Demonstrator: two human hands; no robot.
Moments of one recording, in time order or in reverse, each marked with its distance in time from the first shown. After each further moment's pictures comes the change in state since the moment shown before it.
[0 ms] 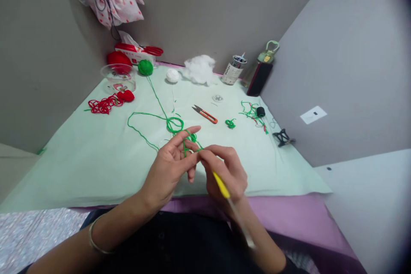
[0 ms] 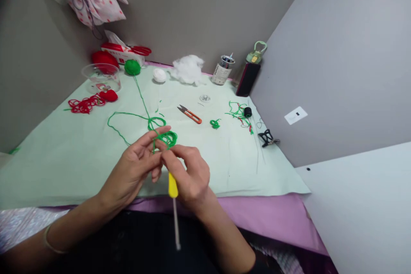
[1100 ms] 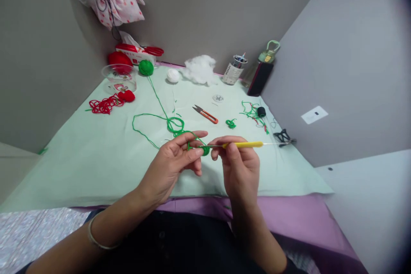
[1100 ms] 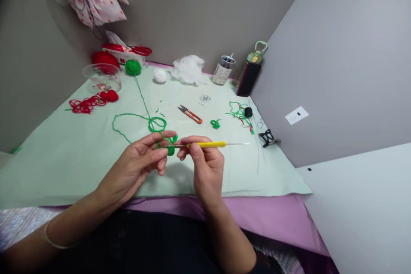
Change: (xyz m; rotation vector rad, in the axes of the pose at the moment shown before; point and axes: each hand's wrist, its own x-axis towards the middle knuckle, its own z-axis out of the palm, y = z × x) left_hand 0.002 0.010 0.004 -0.017 -0.036 -0.042; right_hand 0.014 0.008 0.002 0.788 0.124 0.690
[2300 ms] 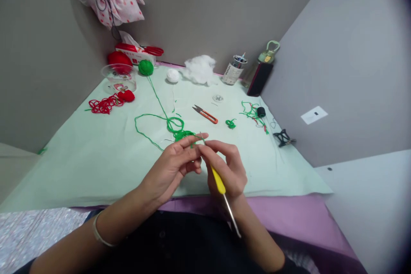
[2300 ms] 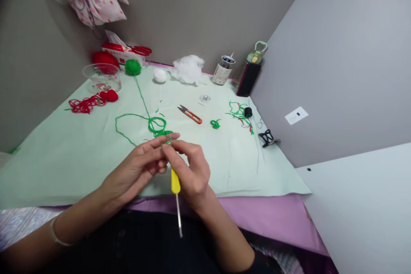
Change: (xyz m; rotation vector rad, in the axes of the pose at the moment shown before) left_hand 0.006 -0.006 -0.007 -0.146 -0.010 -0.126; right_hand -0.013 0.010 0.005 -0.615 -0.013 -0.551
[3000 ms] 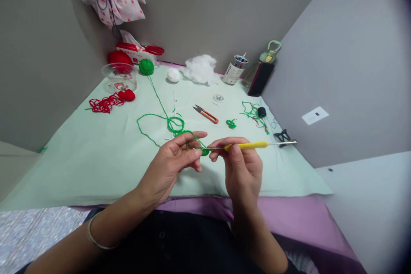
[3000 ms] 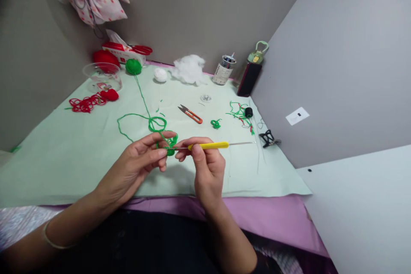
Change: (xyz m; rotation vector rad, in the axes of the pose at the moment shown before) left_hand -0.003 0.001 0.000 0.174 0.010 0.144; right_hand 0.013 -0.001 -0.012 0.664 0.000 0.549
